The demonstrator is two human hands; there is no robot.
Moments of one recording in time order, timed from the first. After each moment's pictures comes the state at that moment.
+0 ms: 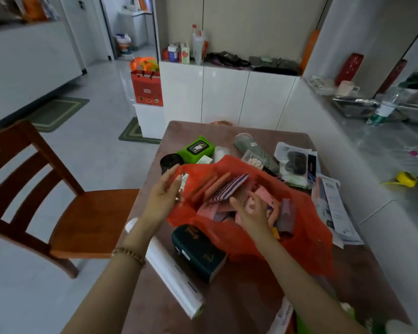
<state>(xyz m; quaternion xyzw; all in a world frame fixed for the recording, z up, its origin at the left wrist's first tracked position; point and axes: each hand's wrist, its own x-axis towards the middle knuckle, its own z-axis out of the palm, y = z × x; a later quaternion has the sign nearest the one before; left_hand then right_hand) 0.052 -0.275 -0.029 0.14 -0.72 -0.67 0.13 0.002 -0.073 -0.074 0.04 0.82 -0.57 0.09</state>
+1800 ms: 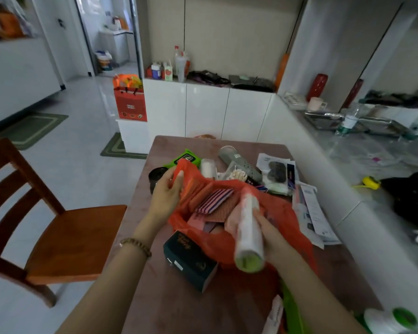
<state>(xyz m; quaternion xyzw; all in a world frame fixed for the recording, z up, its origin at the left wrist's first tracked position) 0.040 -0.263 -0.003 0.05 -0.77 -0.60 0.18 0.005 -0.024 -0.070 0.22 0.51 -0.79 0.25</state>
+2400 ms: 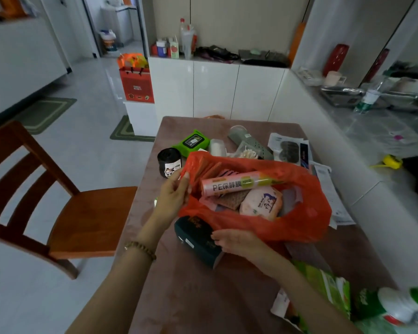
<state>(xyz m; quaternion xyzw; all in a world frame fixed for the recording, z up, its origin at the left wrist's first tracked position) 0.069 -0.267 -0.036 0.06 -0.74 -0.66 0.10 0.081 -0.054 -0.085 -0.09 0.74 -0.56 0.37</state>
